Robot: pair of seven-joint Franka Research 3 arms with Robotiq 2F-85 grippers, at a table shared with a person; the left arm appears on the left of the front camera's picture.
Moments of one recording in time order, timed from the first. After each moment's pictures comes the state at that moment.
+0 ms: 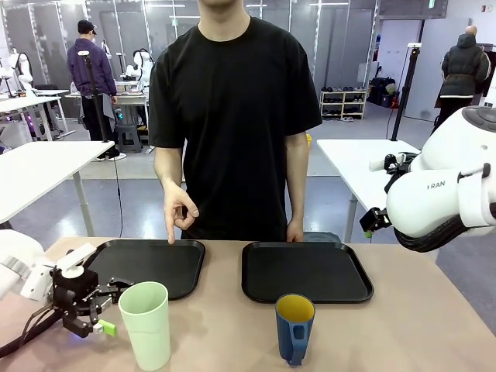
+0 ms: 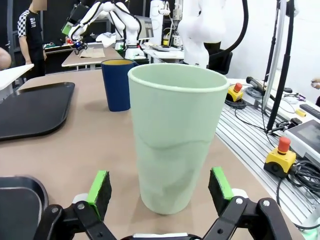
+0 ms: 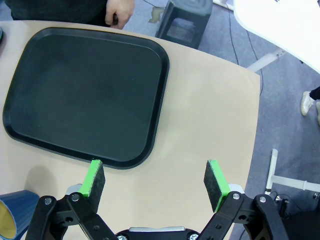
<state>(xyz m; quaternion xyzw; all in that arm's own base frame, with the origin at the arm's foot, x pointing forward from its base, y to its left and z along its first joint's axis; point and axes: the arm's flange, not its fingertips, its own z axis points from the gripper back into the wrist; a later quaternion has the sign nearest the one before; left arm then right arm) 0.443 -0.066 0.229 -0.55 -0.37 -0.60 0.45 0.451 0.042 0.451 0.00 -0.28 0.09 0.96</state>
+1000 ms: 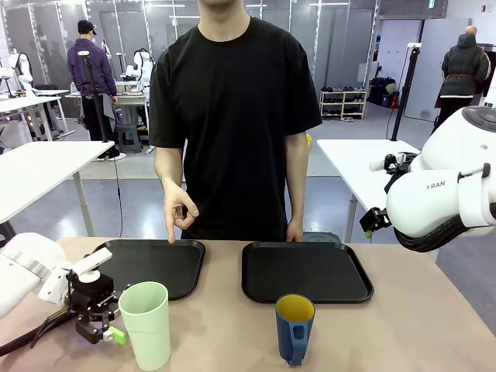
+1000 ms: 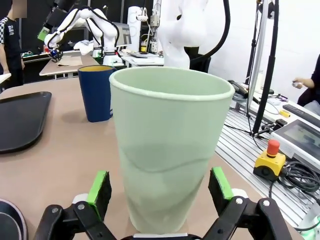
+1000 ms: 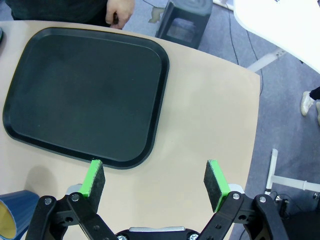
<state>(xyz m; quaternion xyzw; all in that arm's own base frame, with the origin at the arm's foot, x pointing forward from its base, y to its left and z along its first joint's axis) 0.443 -0.101 0.217 -0.58 -0.34 -0.61 0.41 0.451 0.042 0.451 0.00 -0.28 0.09 0.96</state>
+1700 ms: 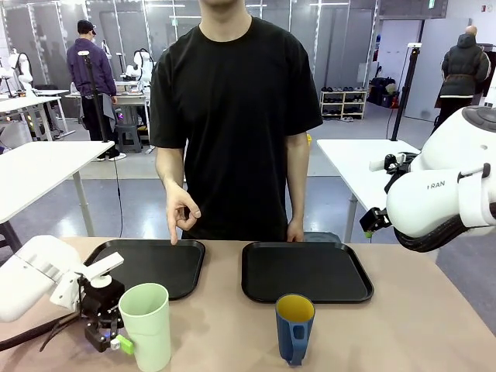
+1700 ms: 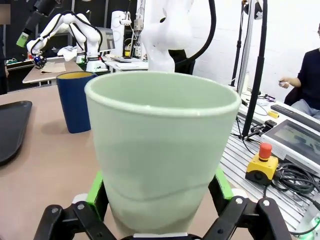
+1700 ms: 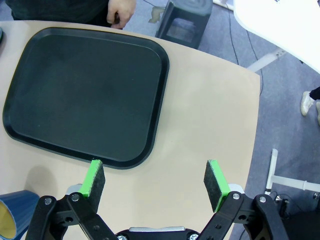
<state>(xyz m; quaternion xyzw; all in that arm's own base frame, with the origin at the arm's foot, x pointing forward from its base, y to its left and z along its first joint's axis) 0.430 -0.129 0.209 -0.61 -0.31 -0.62 0.38 0.451 0.042 0.451 0.00 -0.28 0.09 0.96</state>
